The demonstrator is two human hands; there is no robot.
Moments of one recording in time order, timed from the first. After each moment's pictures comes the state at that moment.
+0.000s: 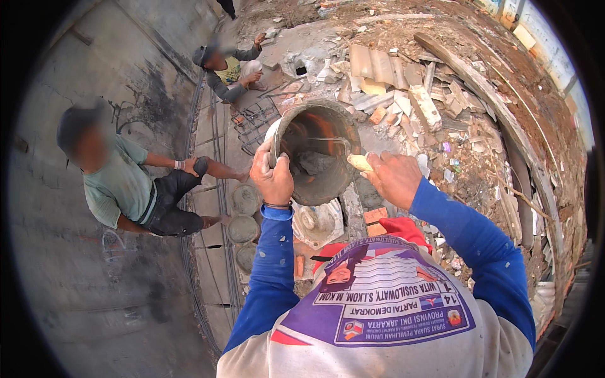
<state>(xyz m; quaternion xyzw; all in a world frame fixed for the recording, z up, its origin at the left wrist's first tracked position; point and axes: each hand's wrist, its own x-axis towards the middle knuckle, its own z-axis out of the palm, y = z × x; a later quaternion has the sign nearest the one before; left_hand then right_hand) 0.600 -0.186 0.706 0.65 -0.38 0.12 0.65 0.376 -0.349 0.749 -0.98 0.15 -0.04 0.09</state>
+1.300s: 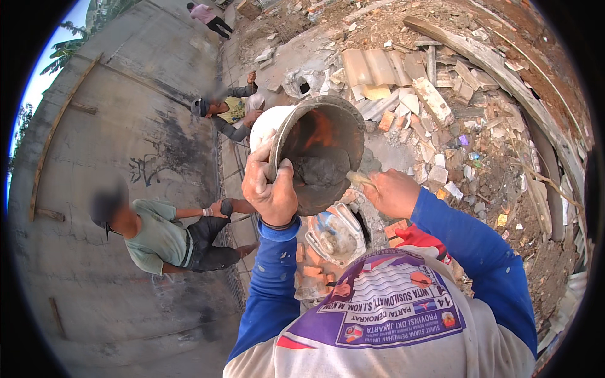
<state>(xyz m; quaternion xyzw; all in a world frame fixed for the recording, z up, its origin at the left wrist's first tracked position) 0.542 -0.388 0.840 0.62 -0.53 0.14 0.57 0.340 -0.523 0.774 -0.91 0.24 -0.04 0.33</state>
